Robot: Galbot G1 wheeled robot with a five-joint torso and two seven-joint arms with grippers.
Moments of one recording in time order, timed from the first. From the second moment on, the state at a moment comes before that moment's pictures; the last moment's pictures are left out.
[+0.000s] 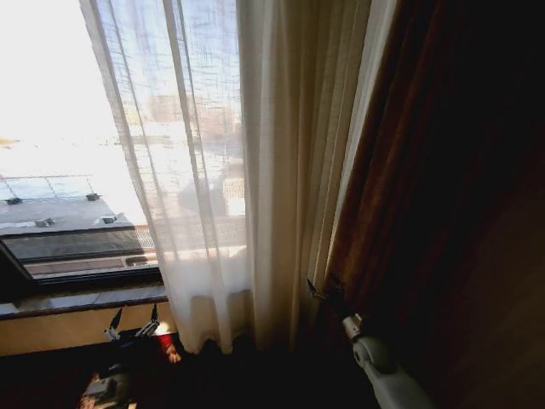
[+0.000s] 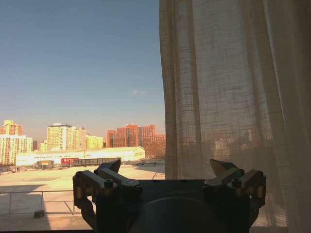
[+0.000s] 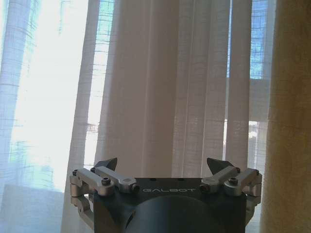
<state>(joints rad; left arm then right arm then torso) 1.55 -1.33 -0.80 -1.77 -0.28 -0.42 0.00 -1.15 1.16 0.41 1.56 0.33 0.23 -0.18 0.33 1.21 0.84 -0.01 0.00</state>
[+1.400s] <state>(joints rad) 1.55 -1.33 -0.80 -1.77 -0.28 -0.42 0.00 -1.12 1.19 0.38 1.52 0.32 0.26 -0.18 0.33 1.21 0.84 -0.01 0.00</state>
